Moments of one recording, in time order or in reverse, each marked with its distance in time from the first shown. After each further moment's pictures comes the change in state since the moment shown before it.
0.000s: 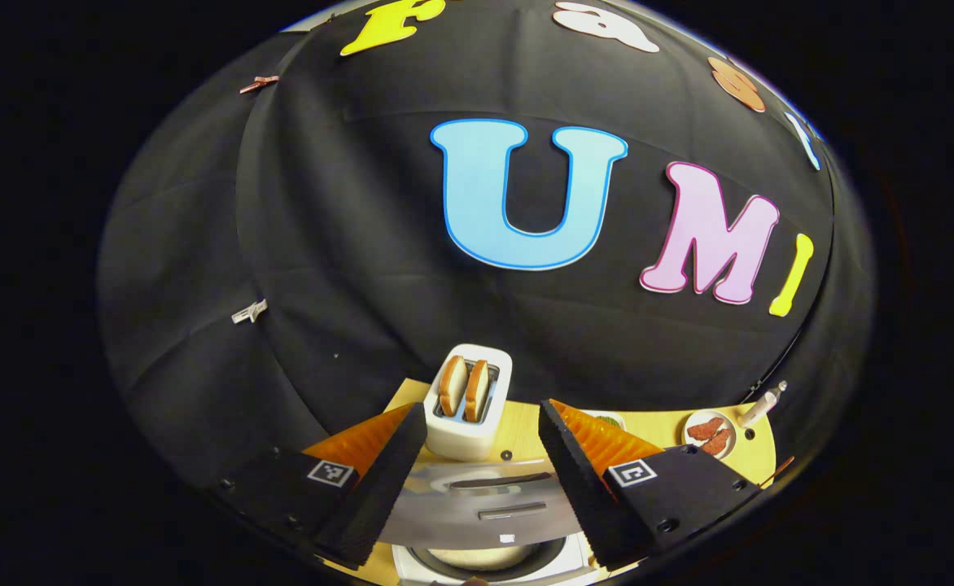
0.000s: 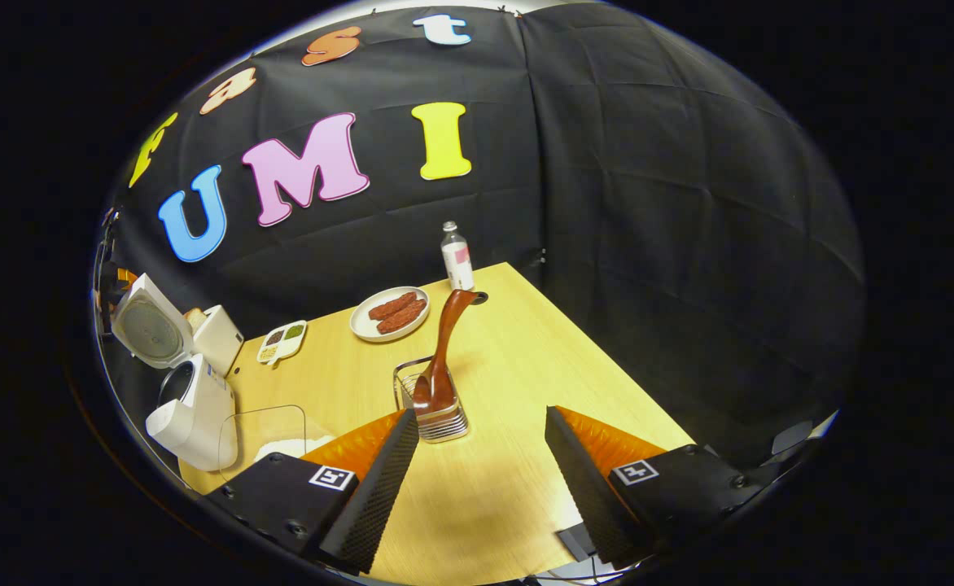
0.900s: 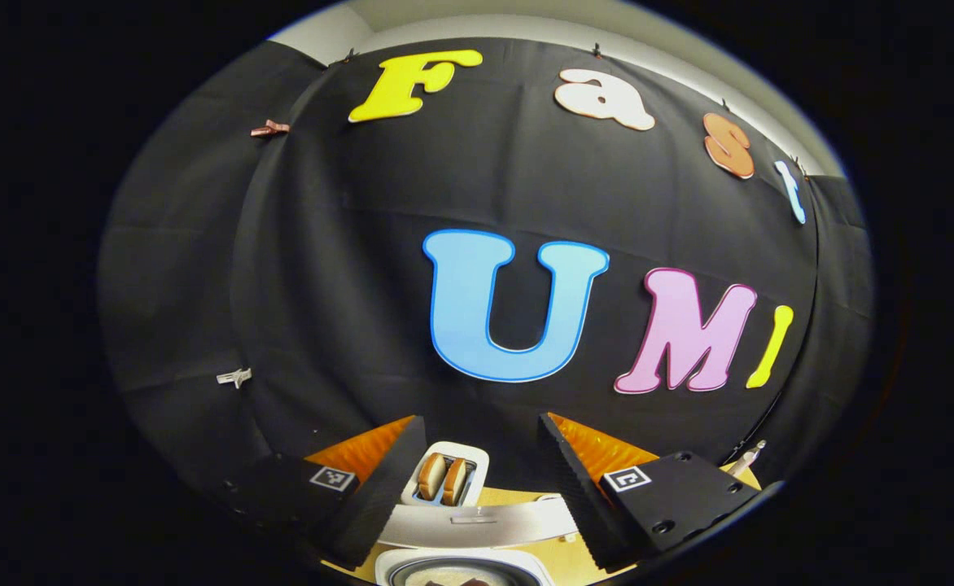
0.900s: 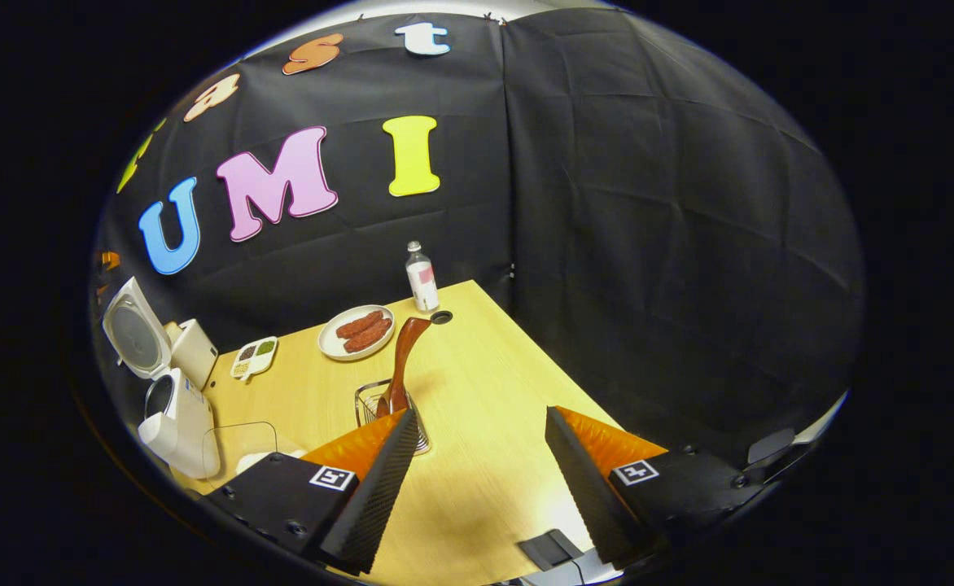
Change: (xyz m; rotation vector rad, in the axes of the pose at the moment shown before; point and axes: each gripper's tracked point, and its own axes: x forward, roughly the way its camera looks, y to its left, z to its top) left arm 0.014 -0.002 0.120 -0.037 -0.339 -0.046; right arm -0.005 -0.058 0.040 0.002 -0.056 -0.128
